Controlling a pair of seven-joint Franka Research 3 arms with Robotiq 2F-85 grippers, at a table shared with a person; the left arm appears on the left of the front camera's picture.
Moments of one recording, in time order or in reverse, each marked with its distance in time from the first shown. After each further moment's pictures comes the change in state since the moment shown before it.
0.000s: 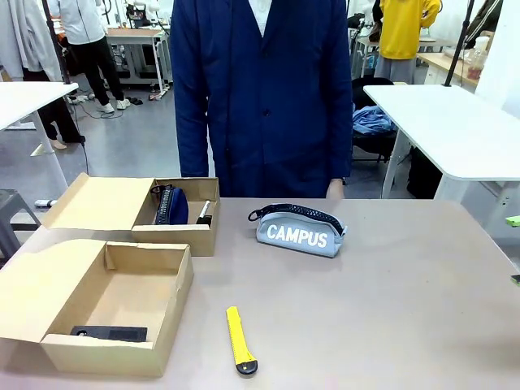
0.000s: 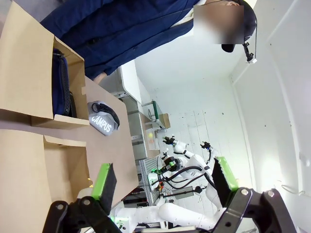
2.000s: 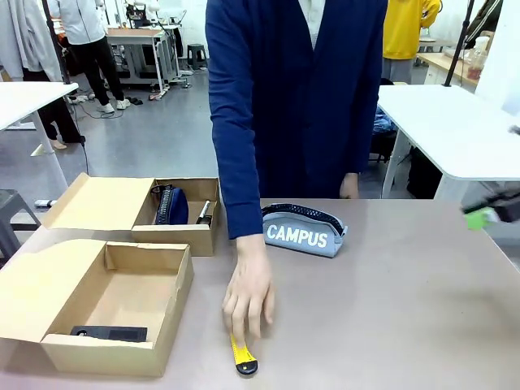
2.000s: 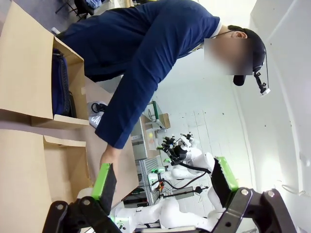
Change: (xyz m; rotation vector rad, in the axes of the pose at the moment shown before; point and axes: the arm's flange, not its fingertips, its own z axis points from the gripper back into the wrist) left arm 0.000 0.000 0.000 0.001 0.000 -0.001; right arm 0.025 0.077 -0.028 -0.439 -0.029 1.292
